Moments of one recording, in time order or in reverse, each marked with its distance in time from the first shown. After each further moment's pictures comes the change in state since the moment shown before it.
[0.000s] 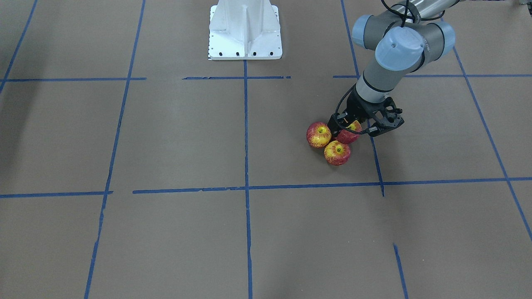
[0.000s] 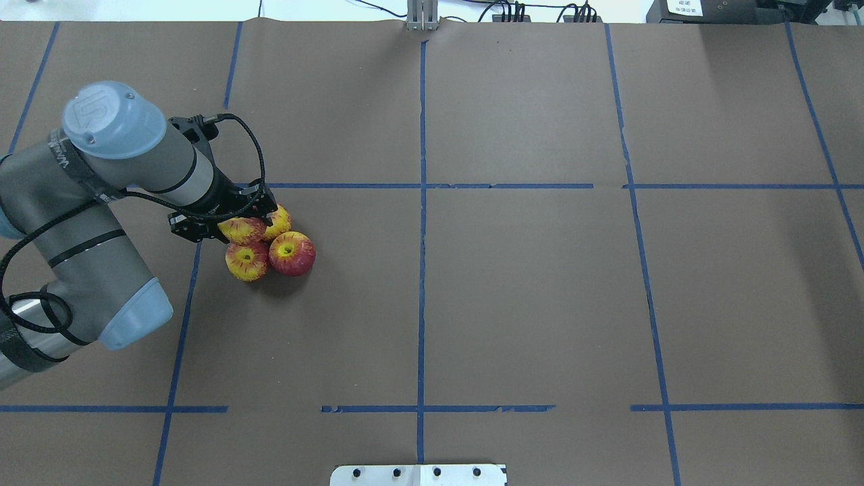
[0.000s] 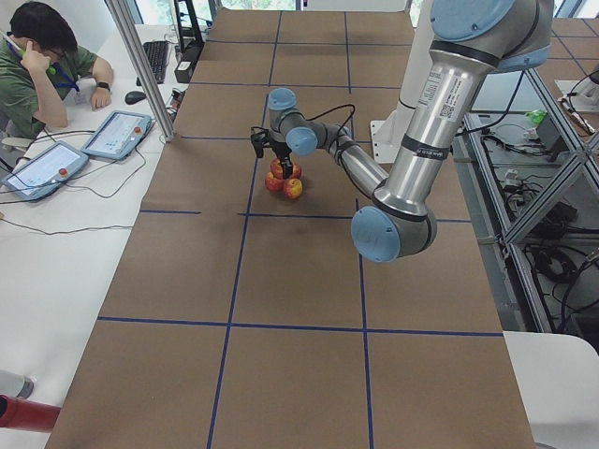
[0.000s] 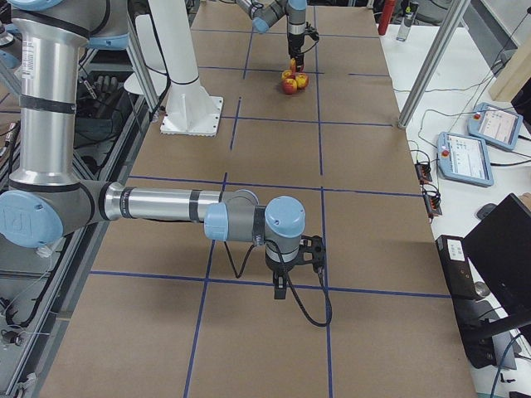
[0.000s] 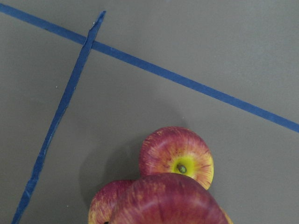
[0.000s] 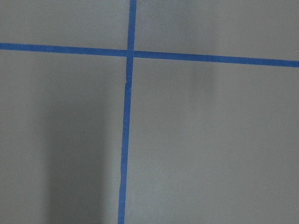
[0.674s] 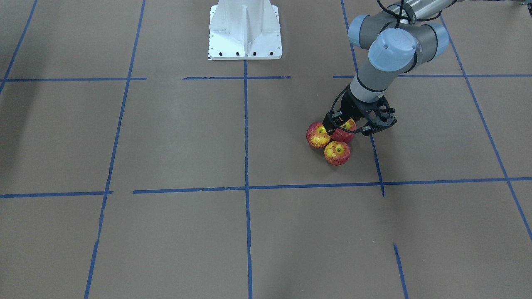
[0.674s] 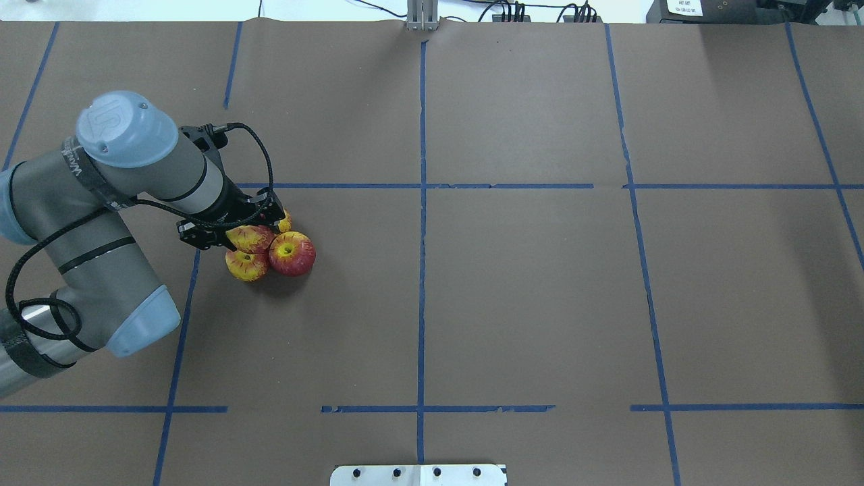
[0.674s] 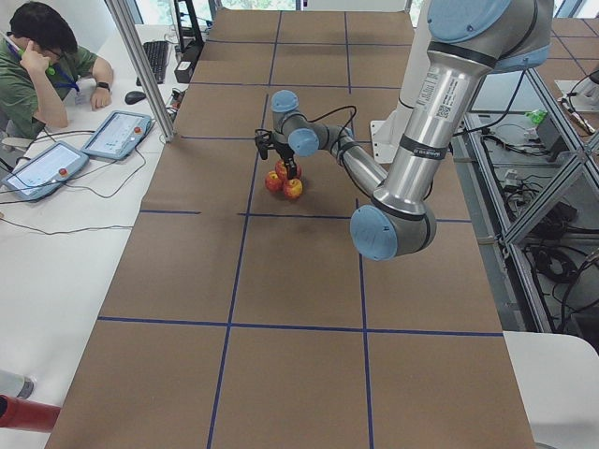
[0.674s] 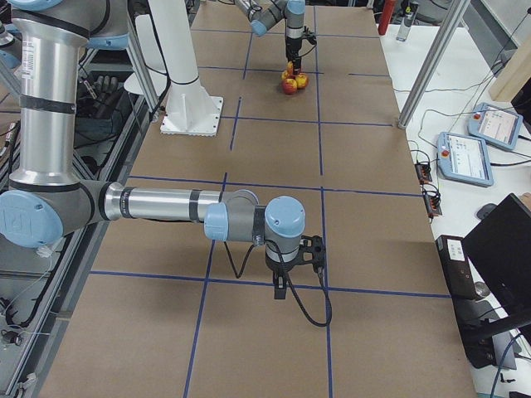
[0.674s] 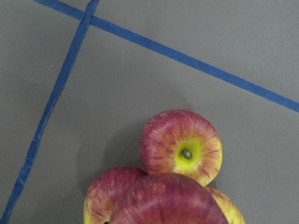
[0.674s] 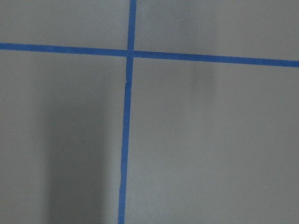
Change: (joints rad) left arm 0.020 -0.010 0.004 -0.001 0.000 -0.009; right arm 0.000 0.000 0.000 0.000 0.000 0.000
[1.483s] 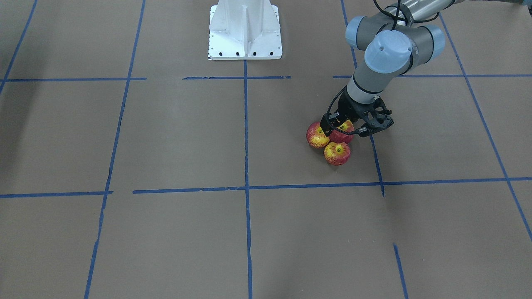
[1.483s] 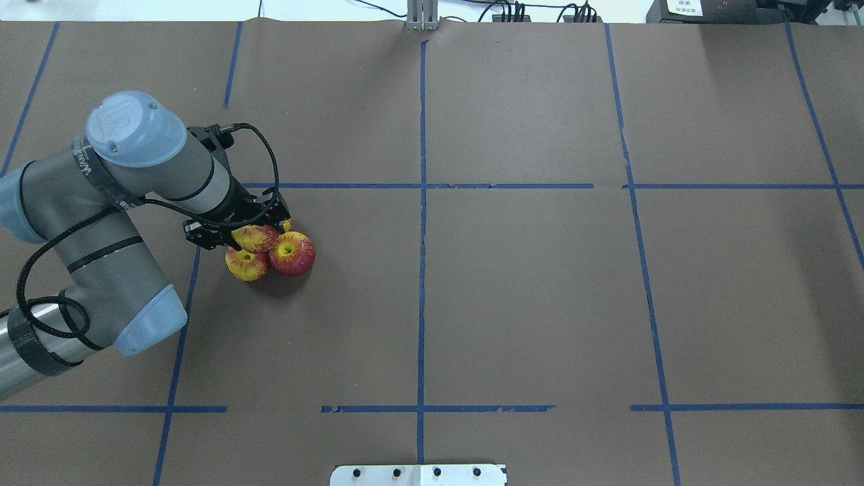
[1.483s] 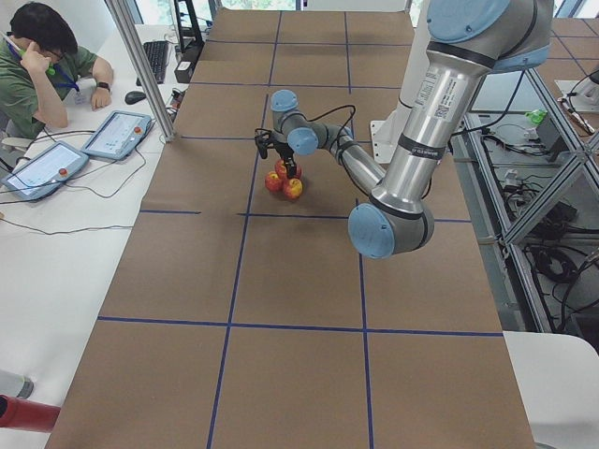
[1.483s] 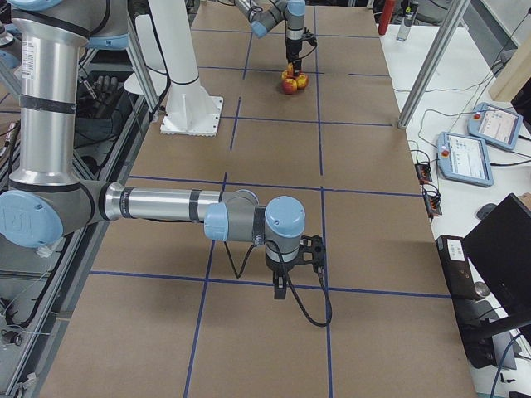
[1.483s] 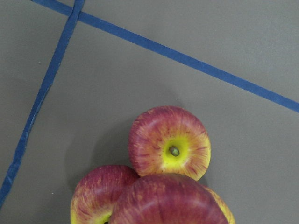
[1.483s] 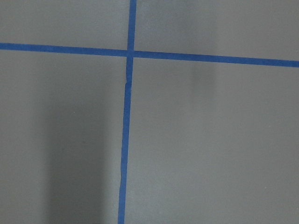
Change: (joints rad) left arm 0.004 -0.013 0.015 0.001 0.003 -0.002; right arm 0.000 0.000 0.000 0.000 0.000 0.000
